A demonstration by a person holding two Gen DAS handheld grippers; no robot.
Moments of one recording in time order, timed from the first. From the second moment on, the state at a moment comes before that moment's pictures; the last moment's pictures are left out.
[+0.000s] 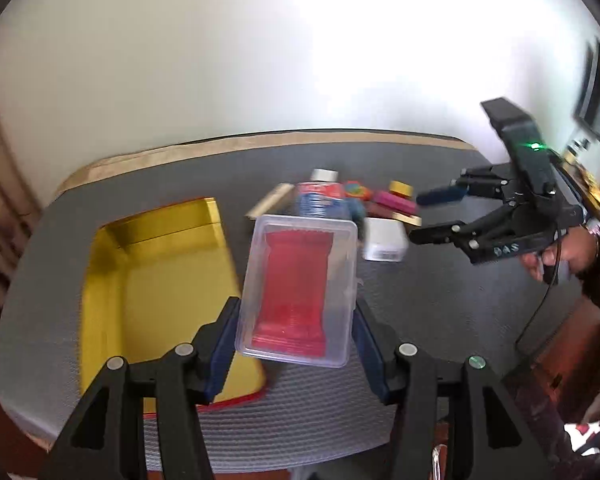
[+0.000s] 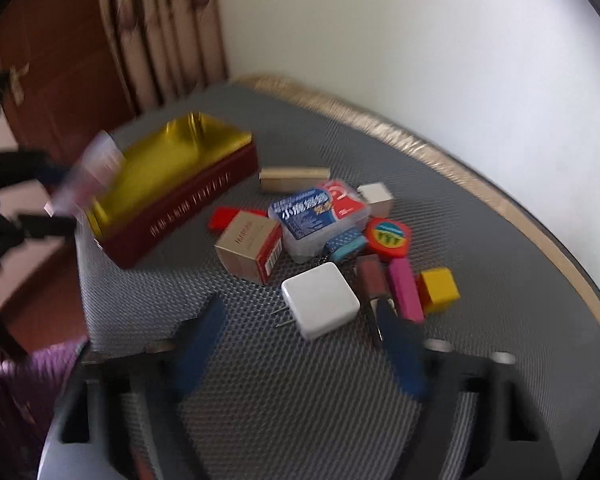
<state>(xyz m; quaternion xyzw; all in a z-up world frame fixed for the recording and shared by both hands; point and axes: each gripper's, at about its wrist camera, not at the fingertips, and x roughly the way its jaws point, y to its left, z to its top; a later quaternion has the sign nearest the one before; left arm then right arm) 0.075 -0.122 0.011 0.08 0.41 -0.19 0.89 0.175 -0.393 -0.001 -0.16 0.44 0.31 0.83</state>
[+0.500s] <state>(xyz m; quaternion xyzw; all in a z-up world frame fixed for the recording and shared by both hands) 0.101 -0.070 -0.005 0.04 0.43 -0.15 0.89 0.213 -0.373 -0.042 -0.25 0.50 0.34 0.75</state>
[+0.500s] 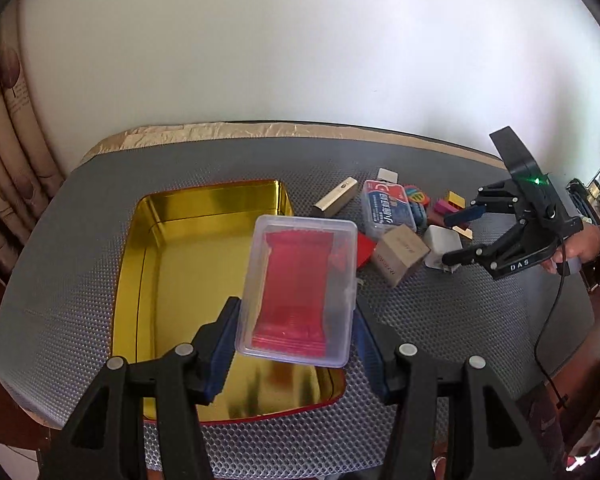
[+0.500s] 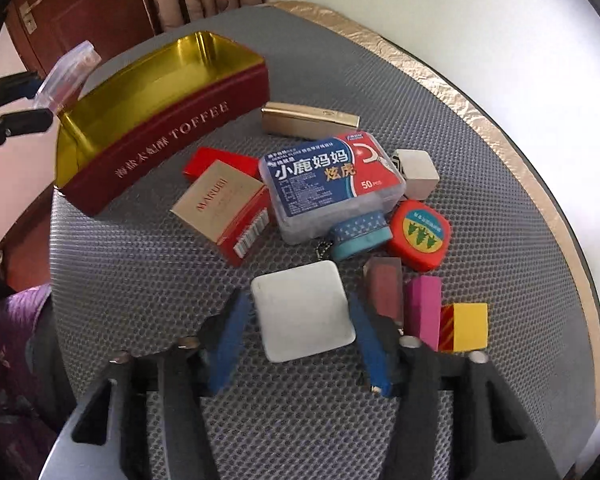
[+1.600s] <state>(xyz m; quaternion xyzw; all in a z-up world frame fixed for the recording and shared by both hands) 0.066 0.000 -0.007 -0.02 0.38 0.06 0.92 0.187 -0.313 0.026 -0.09 0.46 0.41 0.78</state>
